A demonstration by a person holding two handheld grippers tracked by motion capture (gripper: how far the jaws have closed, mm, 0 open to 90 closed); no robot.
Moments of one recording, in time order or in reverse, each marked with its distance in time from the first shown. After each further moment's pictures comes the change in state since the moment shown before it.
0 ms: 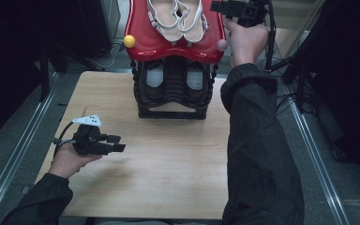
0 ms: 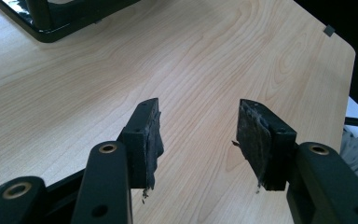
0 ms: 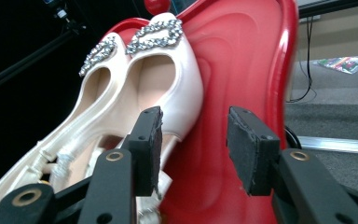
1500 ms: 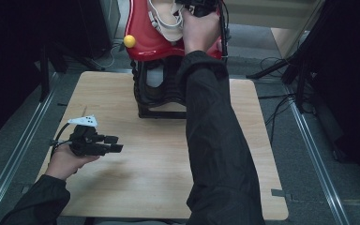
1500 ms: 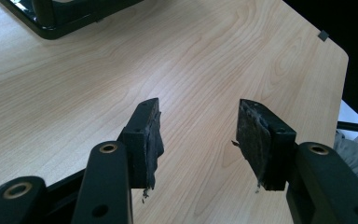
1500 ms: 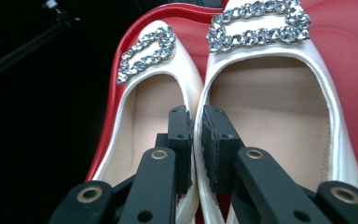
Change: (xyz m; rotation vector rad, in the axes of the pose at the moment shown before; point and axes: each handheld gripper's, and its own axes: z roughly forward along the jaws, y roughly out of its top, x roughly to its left) left arm 0.001 -0.004 -0.007 -0.014 -0.006 -0.016; right arm 0.079 0.001 0.075 0.027 -0.045 -0.007
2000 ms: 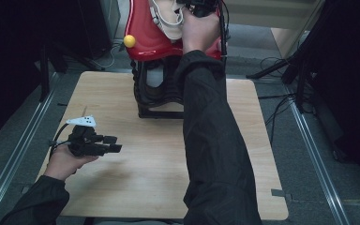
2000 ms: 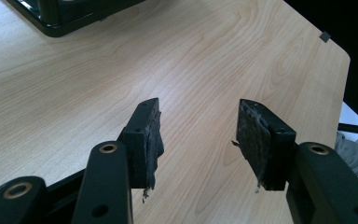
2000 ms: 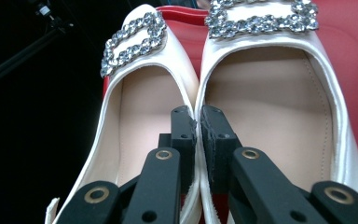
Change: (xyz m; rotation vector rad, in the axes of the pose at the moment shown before) left arm 0.001 -0.003 -0.003 -0.007 0.004 -0.015; right arm -0.001 0.000 0.005 -0.010 -0.028 0.039
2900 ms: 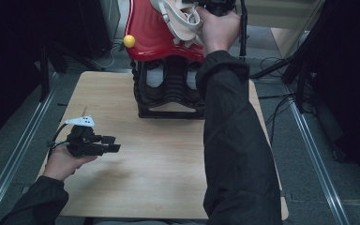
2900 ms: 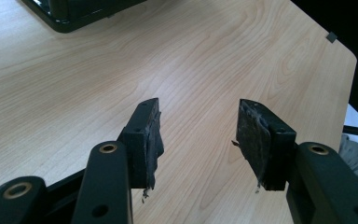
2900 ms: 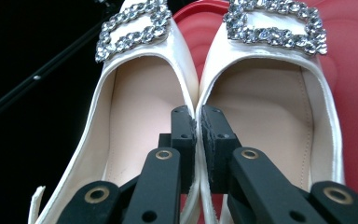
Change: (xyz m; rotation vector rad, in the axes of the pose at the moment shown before) left arm 0.001 -0.001 -0.002 0.002 0.018 -0.010; right arm -0.022 0.013 -0.035 0.081 0.212 0.000
